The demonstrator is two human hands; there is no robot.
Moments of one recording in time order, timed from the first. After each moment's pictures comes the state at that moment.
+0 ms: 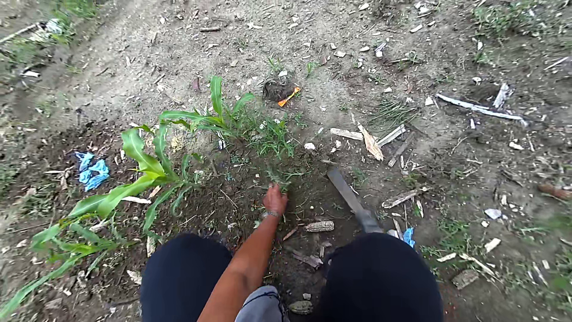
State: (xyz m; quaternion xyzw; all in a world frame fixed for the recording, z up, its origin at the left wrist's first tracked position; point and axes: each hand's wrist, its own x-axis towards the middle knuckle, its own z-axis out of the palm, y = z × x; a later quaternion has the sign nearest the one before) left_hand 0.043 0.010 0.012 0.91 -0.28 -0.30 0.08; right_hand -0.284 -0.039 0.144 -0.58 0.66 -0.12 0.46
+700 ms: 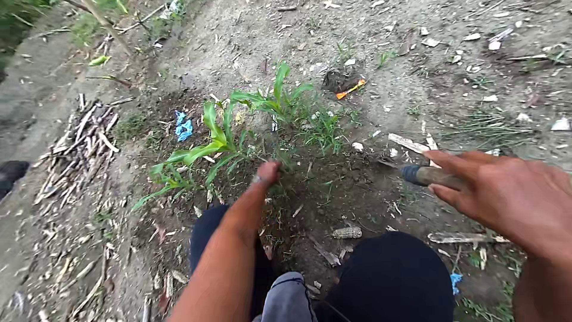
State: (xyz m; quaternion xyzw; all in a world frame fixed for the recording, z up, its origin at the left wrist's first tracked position) left_hand 0.176 0.062 0.101 0.90 -0.33 -0.29 -0.06; right_hand -0.204 -0.240 0.265 -0.97 0.22 -0.04 0.14
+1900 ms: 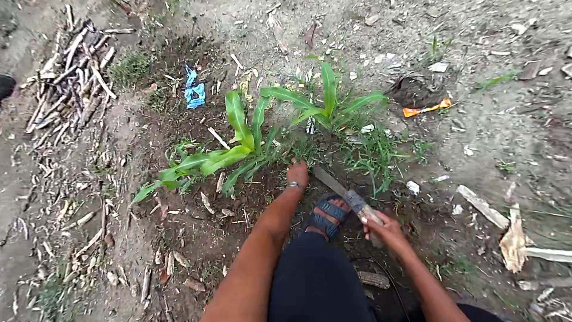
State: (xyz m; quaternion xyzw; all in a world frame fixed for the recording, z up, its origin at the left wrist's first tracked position) left_hand 0.242 0.039 0.013 0.94 -0.09 -0.34 -0.02; right_hand -0.027 -0.127 0.038 -0.53 0.40 0.14 0.73
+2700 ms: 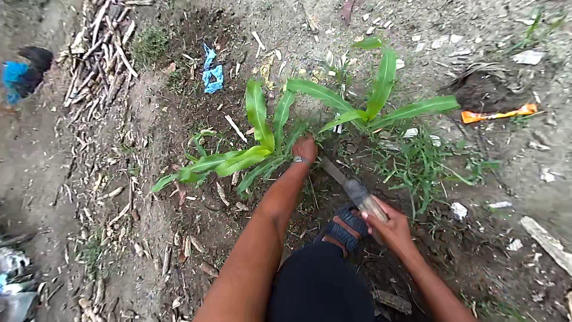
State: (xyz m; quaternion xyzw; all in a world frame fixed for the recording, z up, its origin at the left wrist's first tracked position) left_hand 0.335 0.043 0.043 0.95 -0.06 -0.31 0.03; right_hand 0.052 -0.100 0.054 -0.61 0.32 0.09 0.72
